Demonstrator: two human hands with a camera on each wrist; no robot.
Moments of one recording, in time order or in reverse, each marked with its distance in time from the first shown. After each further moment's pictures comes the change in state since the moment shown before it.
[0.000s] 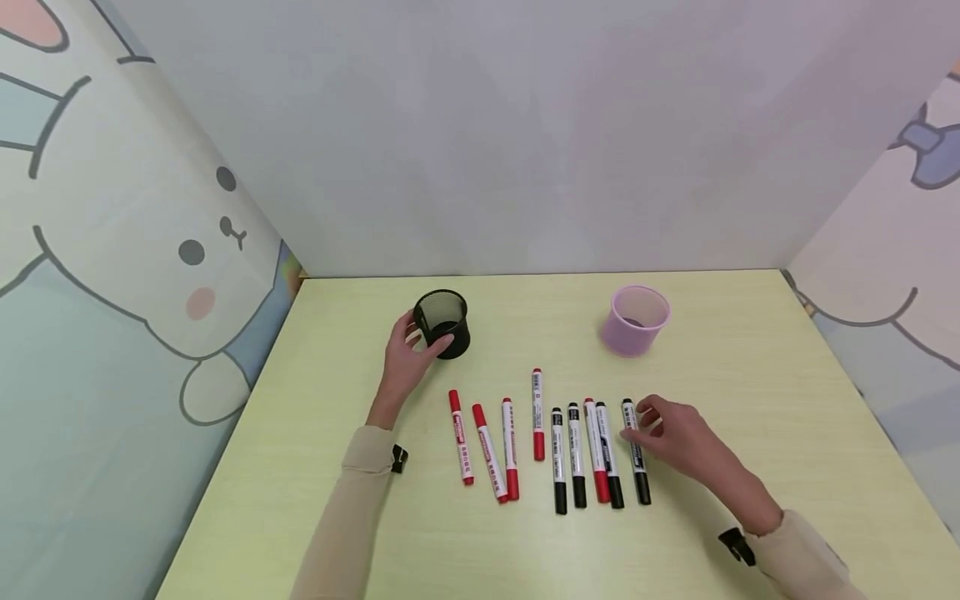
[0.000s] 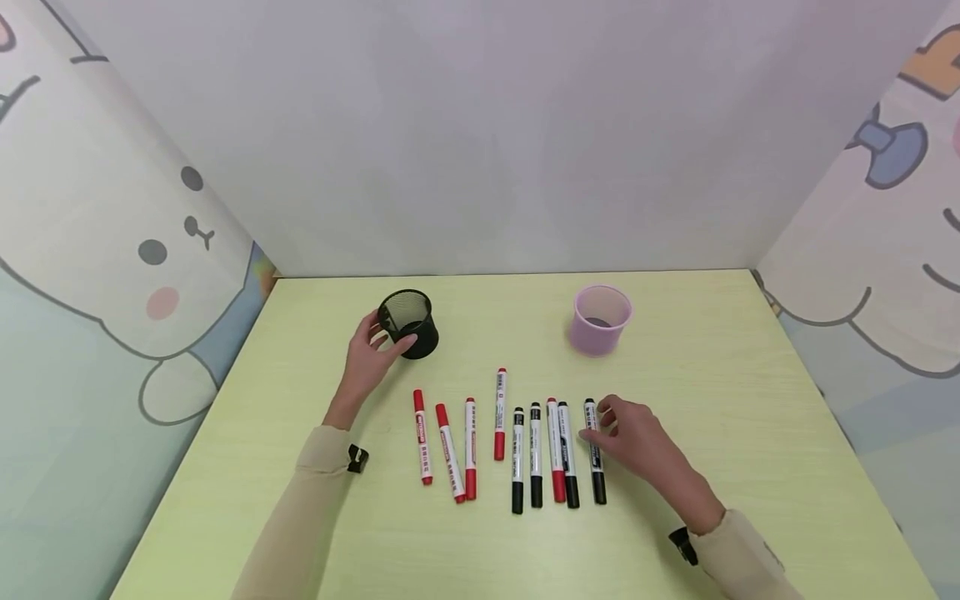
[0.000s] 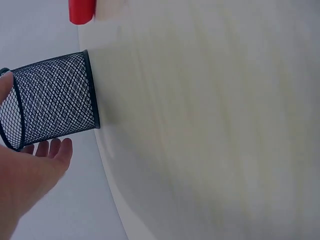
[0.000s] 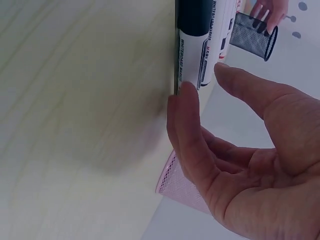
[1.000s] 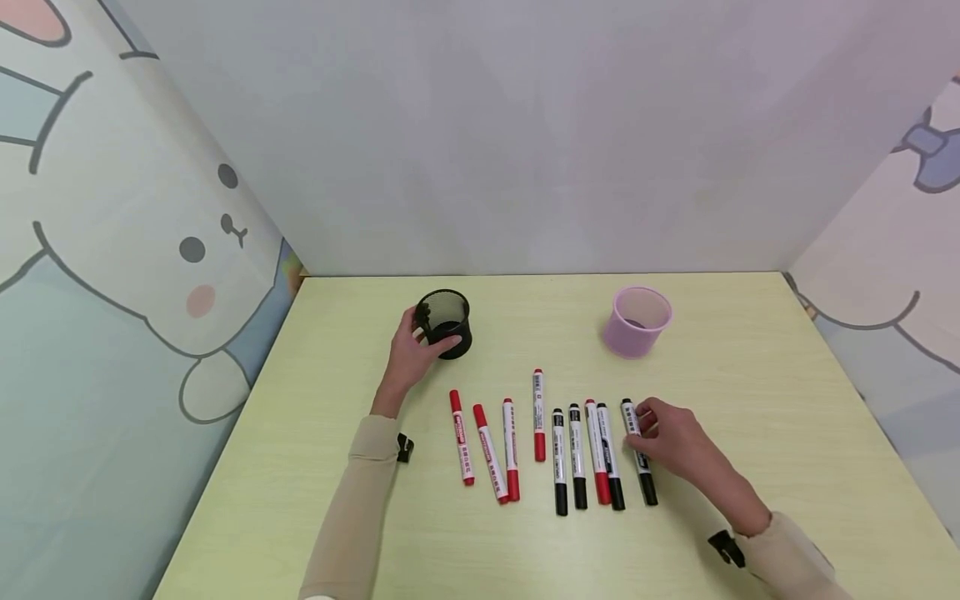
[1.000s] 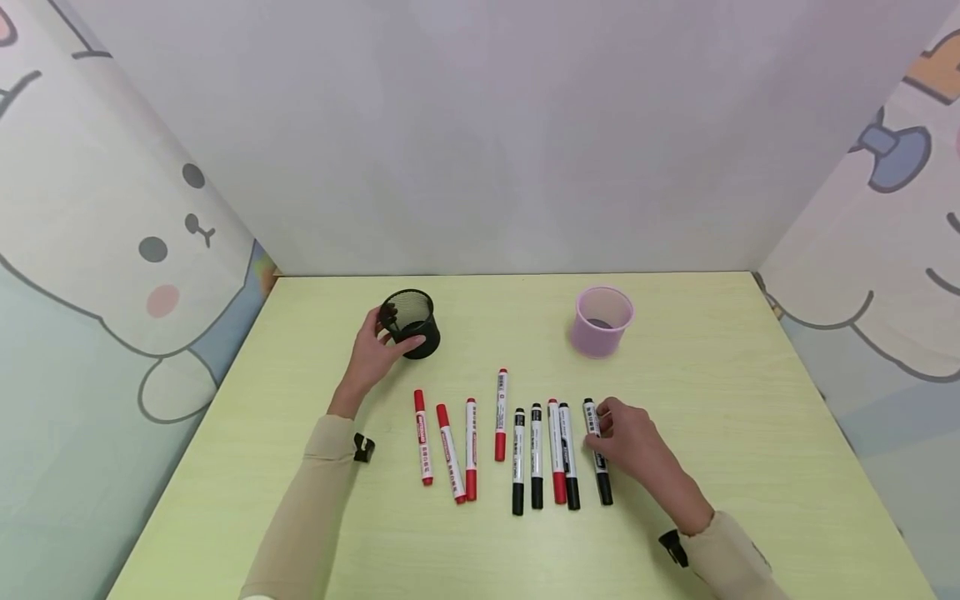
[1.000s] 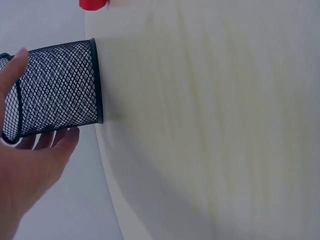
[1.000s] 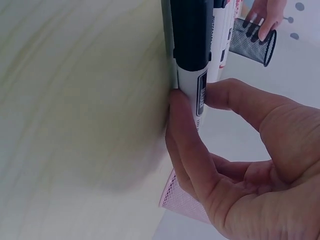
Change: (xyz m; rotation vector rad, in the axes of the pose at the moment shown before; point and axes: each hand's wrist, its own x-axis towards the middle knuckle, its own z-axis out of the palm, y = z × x) left_hand 0.018 -0.015 0.001 0.039 -0.072 -0.050; right_hand 0.004 -0.006 0.008 0.038 -0.015 0.091
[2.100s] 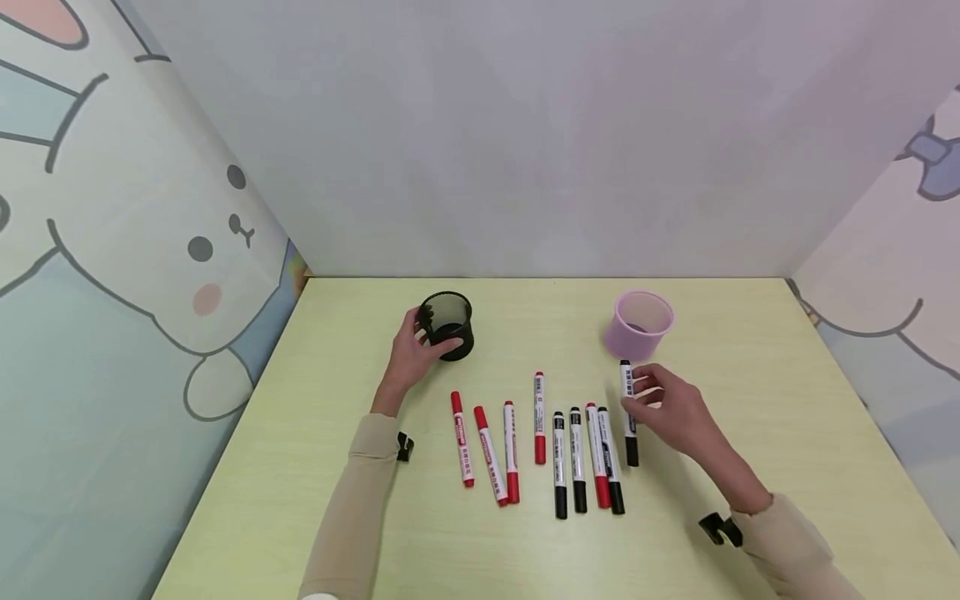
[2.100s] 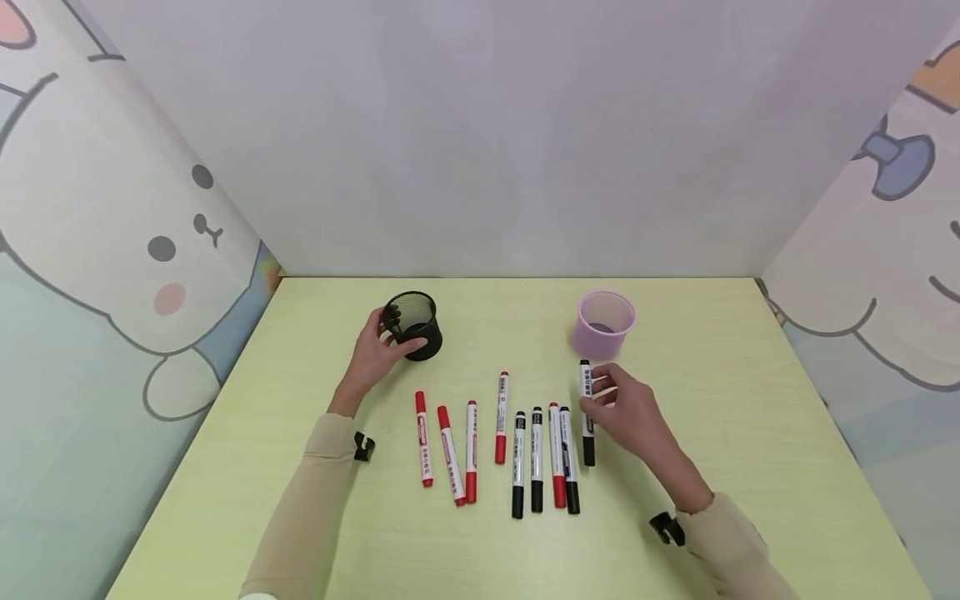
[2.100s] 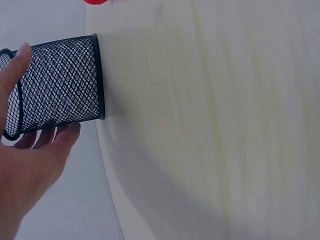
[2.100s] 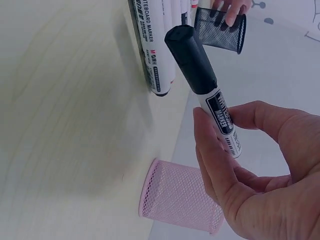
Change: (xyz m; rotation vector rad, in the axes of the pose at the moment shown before) left_hand 0.000 0.004 -0.003 -0.005 -0.031 -0.004; right_hand 0.020 -0.014 -0.021 0.168 0.154 -0.101
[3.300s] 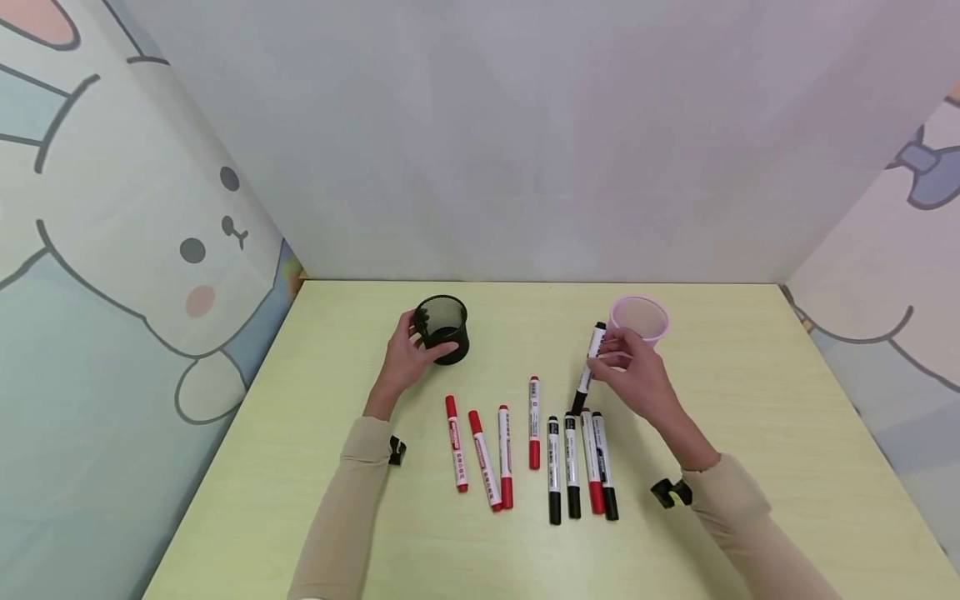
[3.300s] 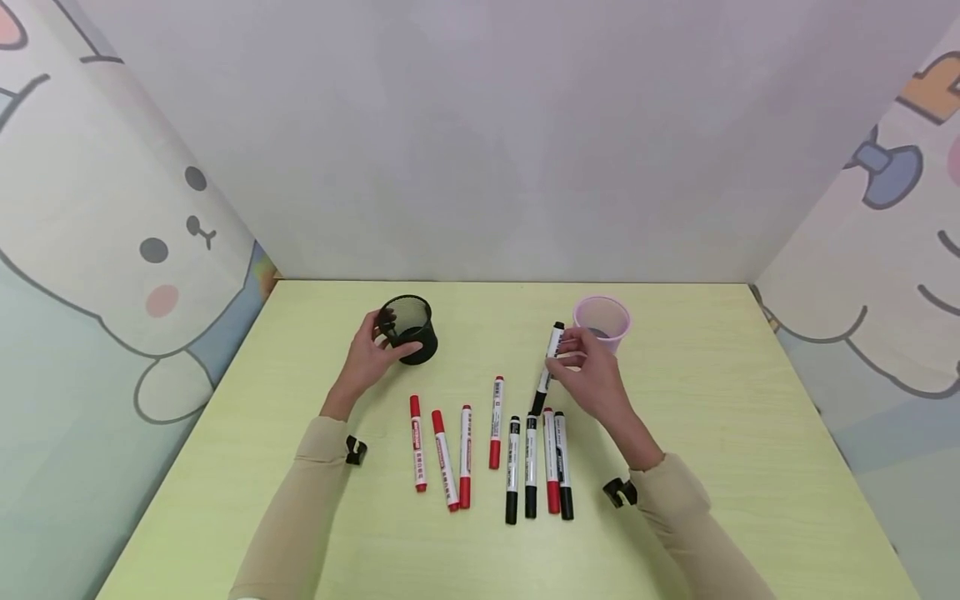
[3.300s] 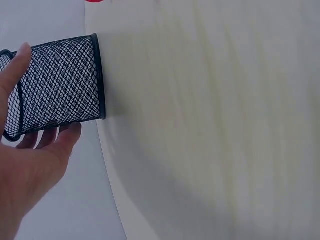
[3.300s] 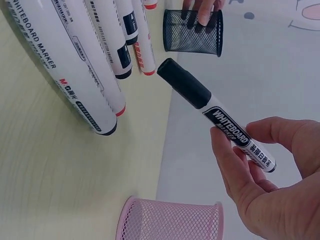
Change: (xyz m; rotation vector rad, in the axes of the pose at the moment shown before) left_hand 0.003 -0.004 -0.004 0.024 -0.003 -0.014; right_hand 0.048 -0.029 0.018 0.244 0.093 -0.029
